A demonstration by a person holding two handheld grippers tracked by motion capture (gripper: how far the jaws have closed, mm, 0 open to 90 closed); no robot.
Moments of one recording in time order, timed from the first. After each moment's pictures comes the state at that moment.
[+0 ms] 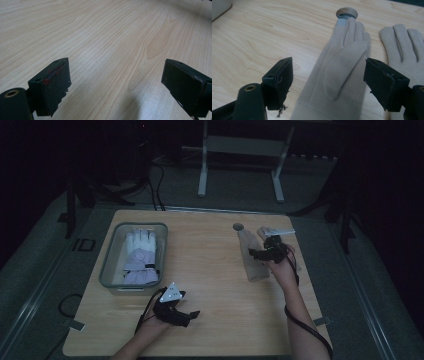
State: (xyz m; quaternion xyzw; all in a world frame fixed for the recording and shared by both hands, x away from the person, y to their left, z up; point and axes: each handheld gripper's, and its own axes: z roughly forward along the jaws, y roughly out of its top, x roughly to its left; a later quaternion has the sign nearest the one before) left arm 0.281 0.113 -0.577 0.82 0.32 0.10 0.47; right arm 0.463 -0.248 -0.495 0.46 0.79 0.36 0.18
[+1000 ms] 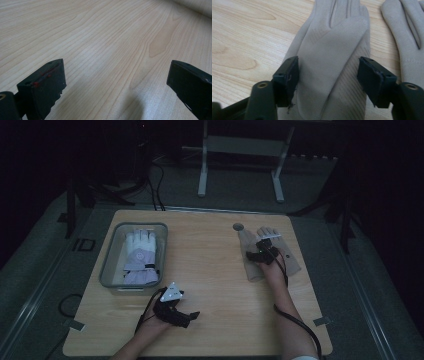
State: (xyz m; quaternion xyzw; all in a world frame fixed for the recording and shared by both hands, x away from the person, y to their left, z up) left arm 0.282 0.113 -0.577 0.82 0.33 0.09 0.46; right arm 0.496 -0.237 -0.553 0.49 0.79 0.30 0.22
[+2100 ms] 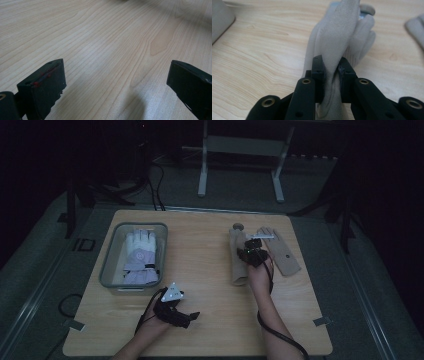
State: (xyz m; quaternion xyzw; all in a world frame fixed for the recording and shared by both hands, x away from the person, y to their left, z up) left arm 0.281 0.111 -0.578 0.82 0.33 0.09 0.45; right arm 0.438 -0.175 -0.499 0.52 0.75 0.36 0.21
